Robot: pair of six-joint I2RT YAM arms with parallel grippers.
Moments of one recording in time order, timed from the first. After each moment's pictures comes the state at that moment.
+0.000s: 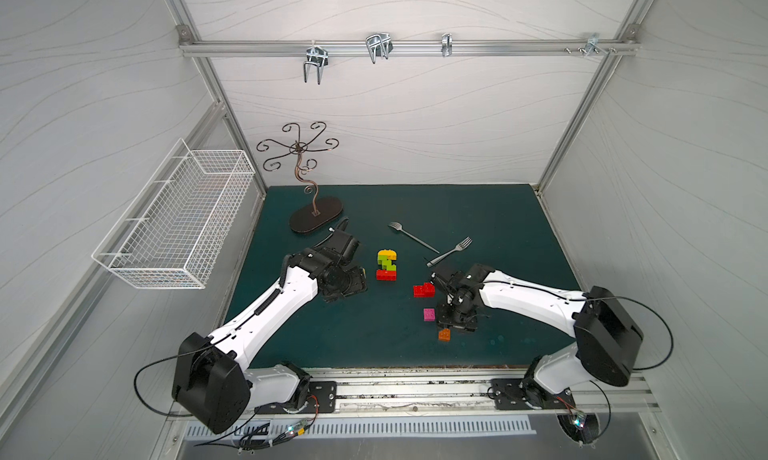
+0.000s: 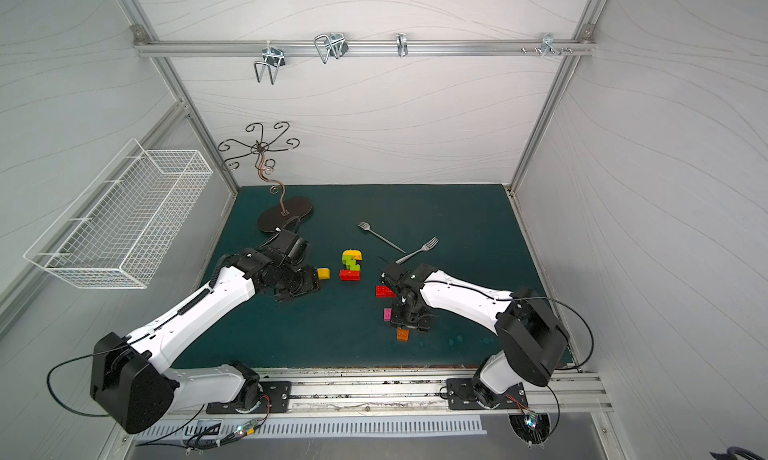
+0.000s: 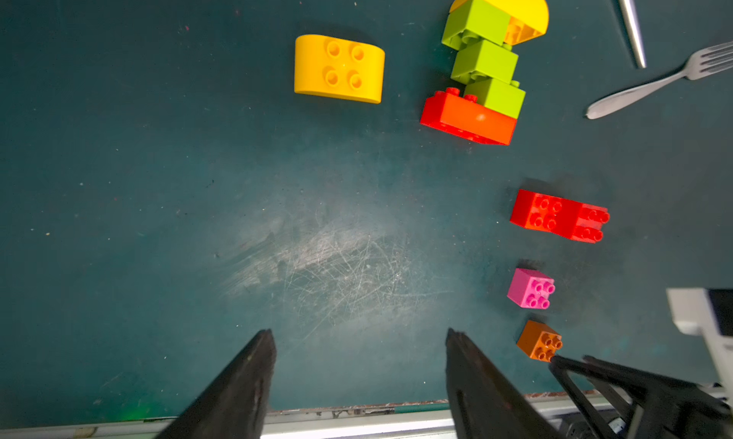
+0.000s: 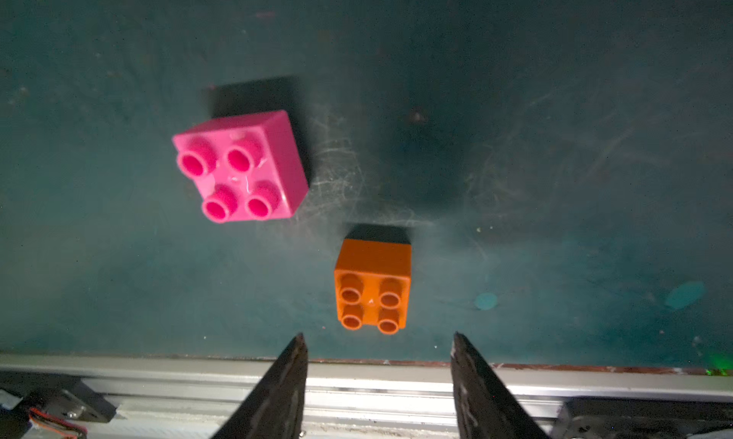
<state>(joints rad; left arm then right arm) -0.48 1.26 1.03 -1.00 0.04 -0.74 0.91 1.54 0.96 -0.95 -0.16 0.98</state>
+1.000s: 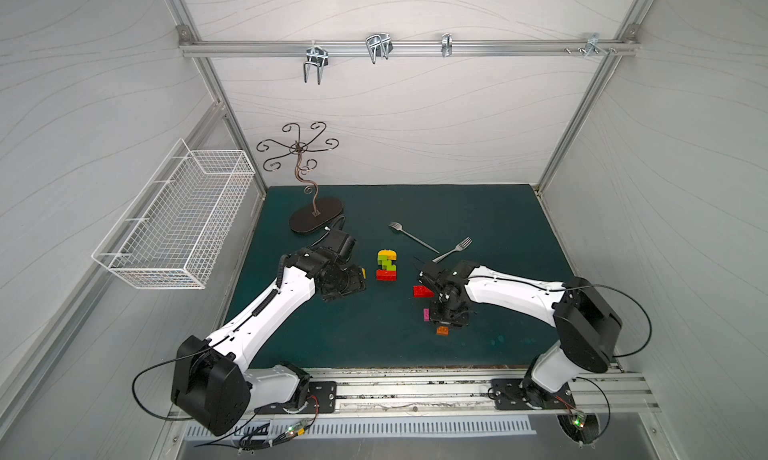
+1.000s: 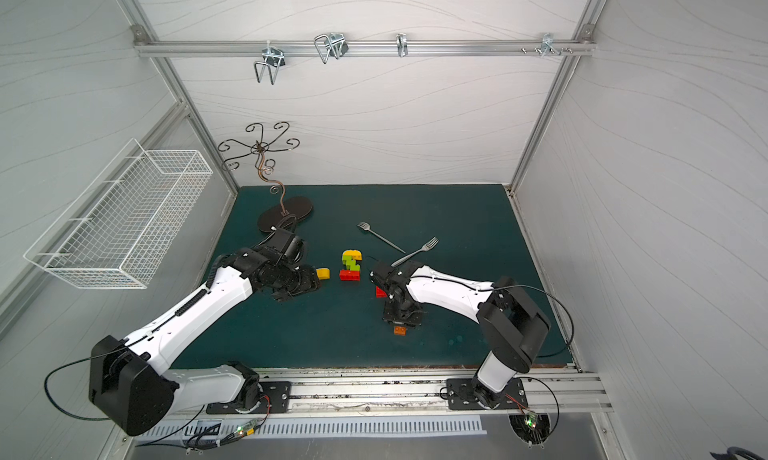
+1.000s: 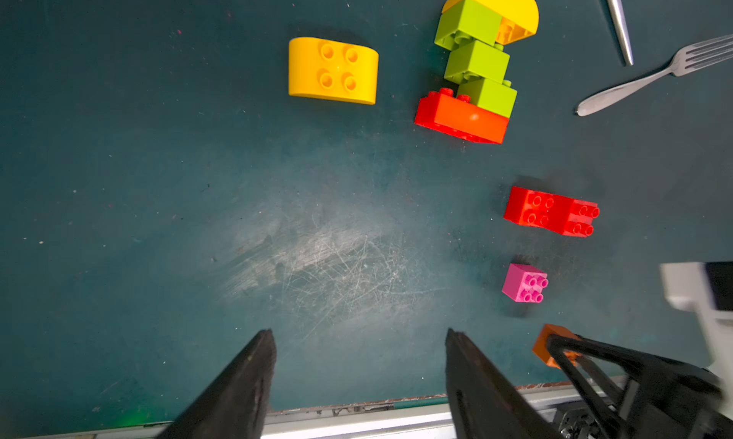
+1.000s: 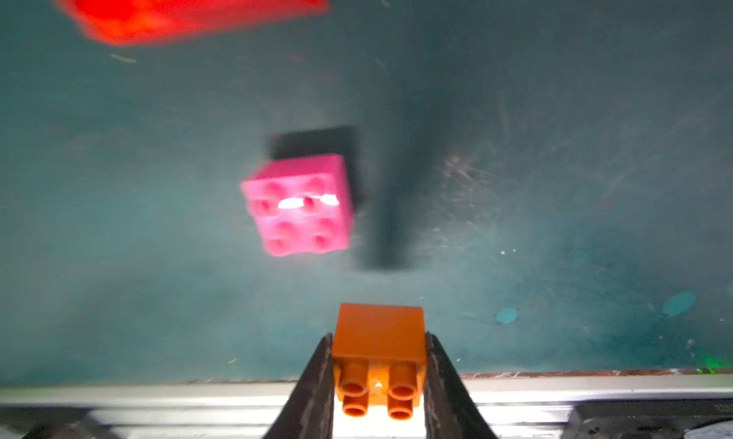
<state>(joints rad) -0.43 1.26 1.03 -0.99 0.07 -0.71 0.94 1.62 1.14 -1.02 -0.10 0.96</state>
